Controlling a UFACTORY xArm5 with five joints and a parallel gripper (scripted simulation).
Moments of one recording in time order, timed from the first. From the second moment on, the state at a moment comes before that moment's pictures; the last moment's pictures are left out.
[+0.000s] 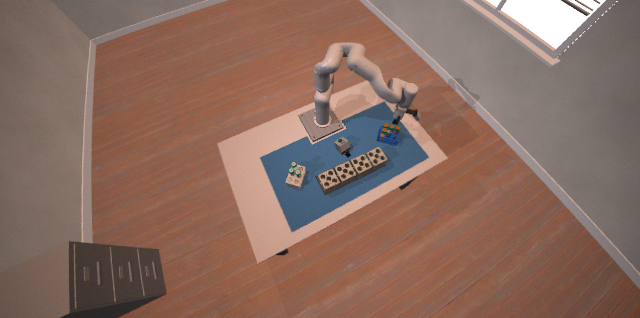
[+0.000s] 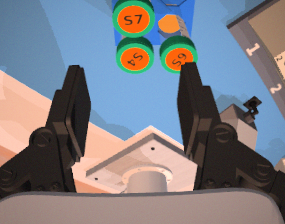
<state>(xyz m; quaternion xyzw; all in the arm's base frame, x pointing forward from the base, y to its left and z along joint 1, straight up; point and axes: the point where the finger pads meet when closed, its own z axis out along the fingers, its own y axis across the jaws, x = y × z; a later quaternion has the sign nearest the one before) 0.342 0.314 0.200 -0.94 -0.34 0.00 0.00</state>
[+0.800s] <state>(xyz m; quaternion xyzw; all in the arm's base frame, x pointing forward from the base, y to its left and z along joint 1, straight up) 0.342 0.314 0.156 -0.94 -0.34 0.00 0.00</state>
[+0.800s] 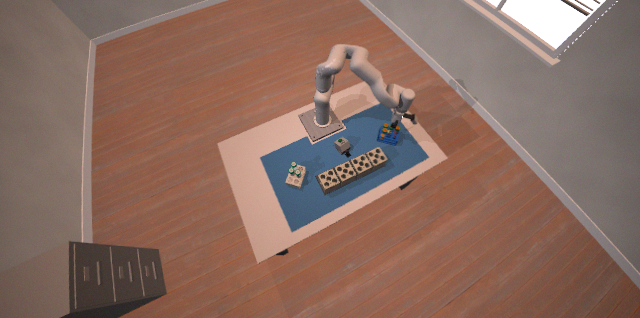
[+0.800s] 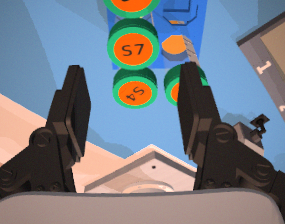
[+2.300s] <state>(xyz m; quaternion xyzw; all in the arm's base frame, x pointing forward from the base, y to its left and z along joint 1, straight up) 0.343 0.314 0.110 -0.94 -0.34 0.00 0.00</state>
